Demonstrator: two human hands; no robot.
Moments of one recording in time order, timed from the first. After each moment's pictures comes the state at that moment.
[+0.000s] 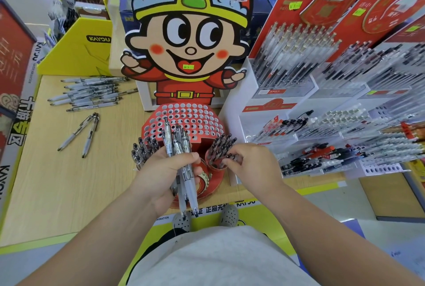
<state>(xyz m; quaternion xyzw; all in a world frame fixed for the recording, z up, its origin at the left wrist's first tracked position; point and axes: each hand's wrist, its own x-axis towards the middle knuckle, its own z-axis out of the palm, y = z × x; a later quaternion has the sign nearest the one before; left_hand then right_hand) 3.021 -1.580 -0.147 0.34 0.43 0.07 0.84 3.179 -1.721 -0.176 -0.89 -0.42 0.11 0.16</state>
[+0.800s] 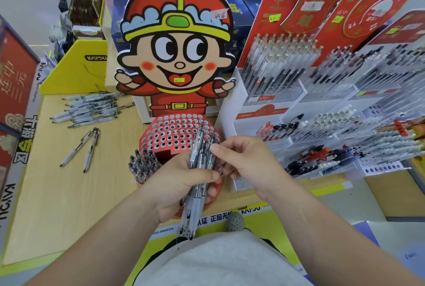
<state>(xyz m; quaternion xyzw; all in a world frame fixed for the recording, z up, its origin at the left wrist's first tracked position) 3.036 -1.590 -0.115 0.49 0.28 -0.06 0.82 3.162 -1.703 -0.102 -0.74 -0.16 0.40 0.51</state>
